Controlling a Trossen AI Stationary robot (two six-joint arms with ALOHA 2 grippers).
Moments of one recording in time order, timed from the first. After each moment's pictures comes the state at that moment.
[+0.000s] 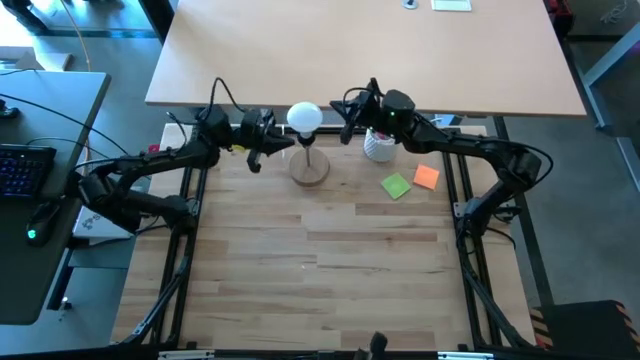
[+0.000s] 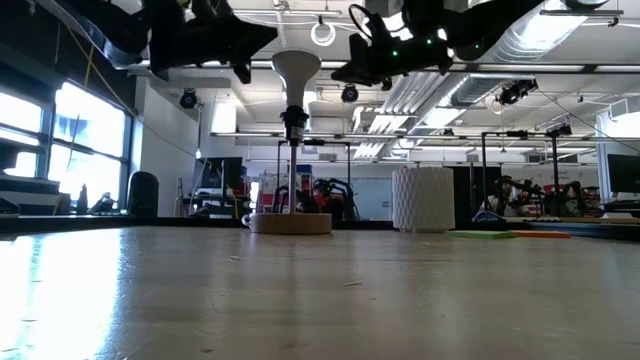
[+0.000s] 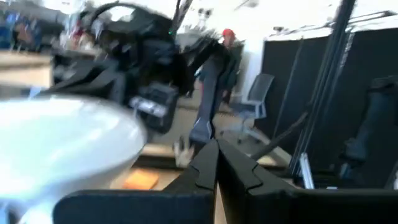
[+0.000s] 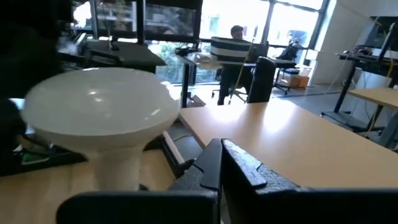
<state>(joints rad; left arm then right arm) 0.68 1.26 0.70 0.75 0.80 -0.27 -0.54 1.59 1.11 0.45 -0.08 -0.12</state>
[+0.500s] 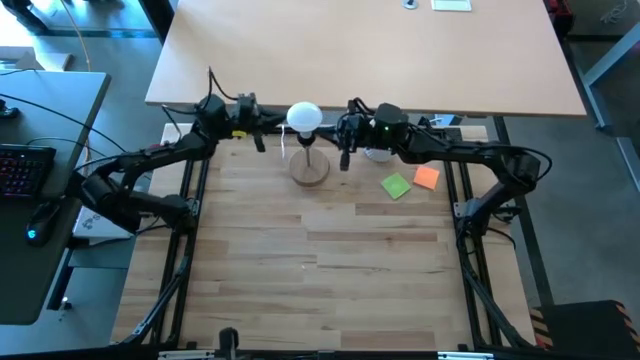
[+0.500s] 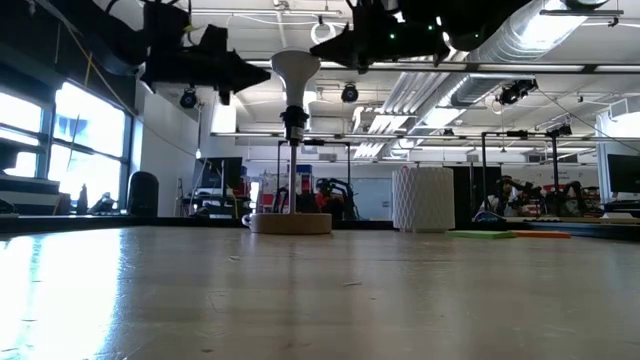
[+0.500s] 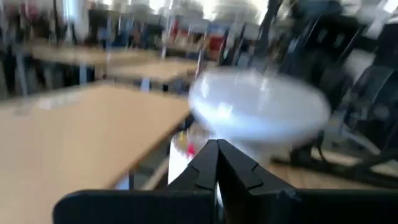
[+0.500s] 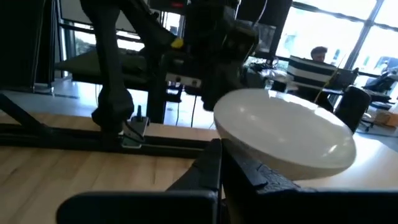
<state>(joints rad) 0.85 1.29 0.70 0.63 0.59 -0.12 -0.42 1.59 1.11 0.44 -0.30 -0.22</state>
